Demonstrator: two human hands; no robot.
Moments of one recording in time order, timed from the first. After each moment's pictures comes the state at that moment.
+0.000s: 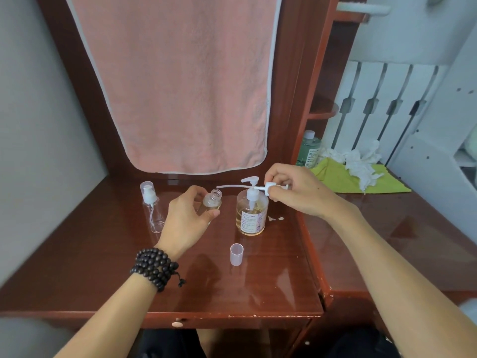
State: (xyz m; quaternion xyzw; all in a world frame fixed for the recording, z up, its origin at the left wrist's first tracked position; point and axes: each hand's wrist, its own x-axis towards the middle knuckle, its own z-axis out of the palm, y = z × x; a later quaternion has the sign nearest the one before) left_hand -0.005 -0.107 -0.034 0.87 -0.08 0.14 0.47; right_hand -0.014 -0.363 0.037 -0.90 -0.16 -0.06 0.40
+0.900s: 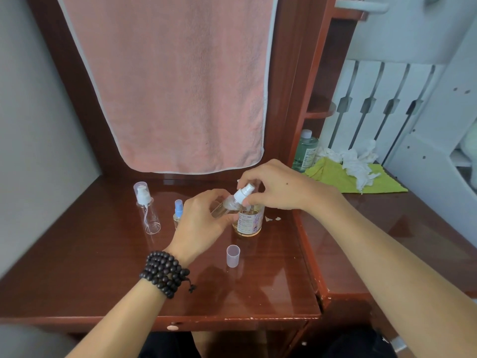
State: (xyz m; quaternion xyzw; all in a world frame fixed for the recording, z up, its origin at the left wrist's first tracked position) left_hand -0.014 -0.136 -0.024 0.87 -0.17 0.14 0.44; right_hand 0.012 -0.339 0.050 -0.95 -0.26 -0.02 0.19
